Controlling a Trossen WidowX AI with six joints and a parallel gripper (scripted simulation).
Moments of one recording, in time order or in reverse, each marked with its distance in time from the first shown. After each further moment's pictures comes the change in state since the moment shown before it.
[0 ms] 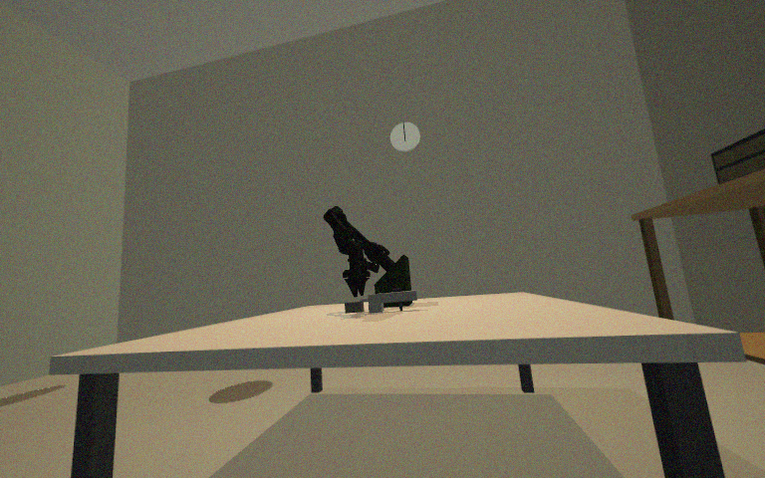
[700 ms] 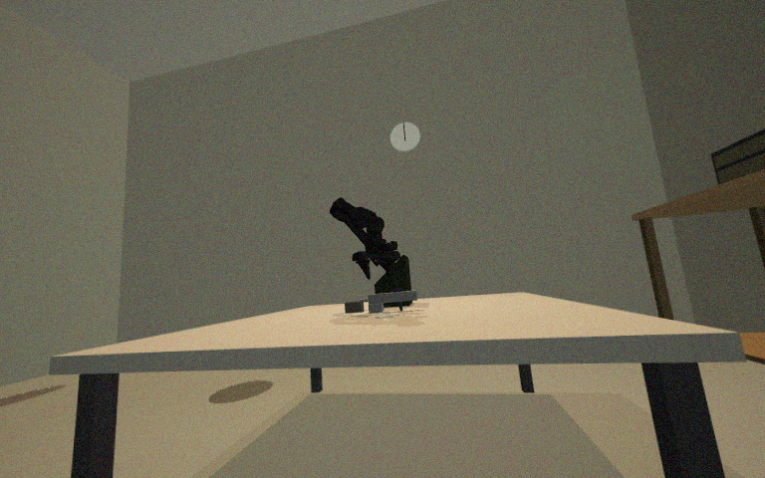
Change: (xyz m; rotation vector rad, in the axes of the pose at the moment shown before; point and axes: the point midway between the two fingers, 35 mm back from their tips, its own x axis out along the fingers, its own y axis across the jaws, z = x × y) arm -0.061 -0.027 0.091 0.761 -0.070 -0.025
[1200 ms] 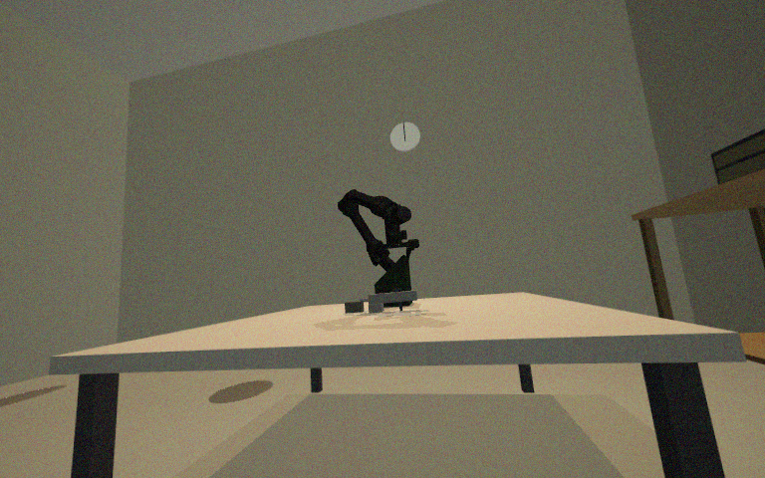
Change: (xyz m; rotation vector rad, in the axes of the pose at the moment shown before) arm -0.033 0.061 0.035 0.652 0.035 -0.009
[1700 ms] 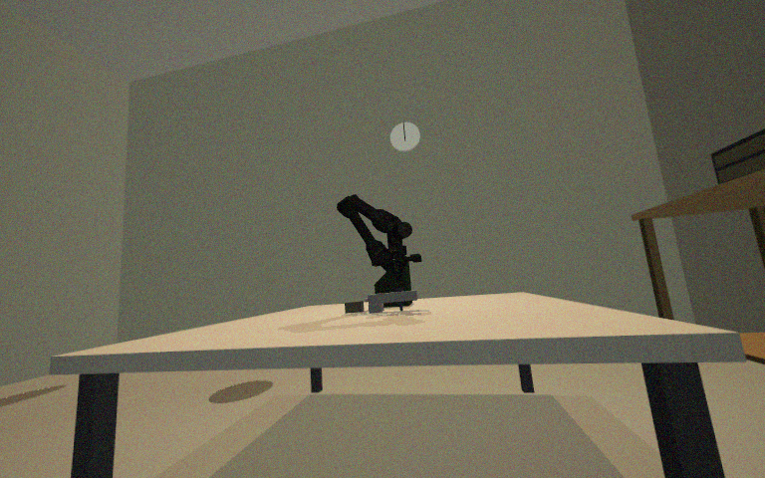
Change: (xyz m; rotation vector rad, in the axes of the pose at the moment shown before) arm 0.057 0.004 -0.009 0.149 -0.001 -0.011
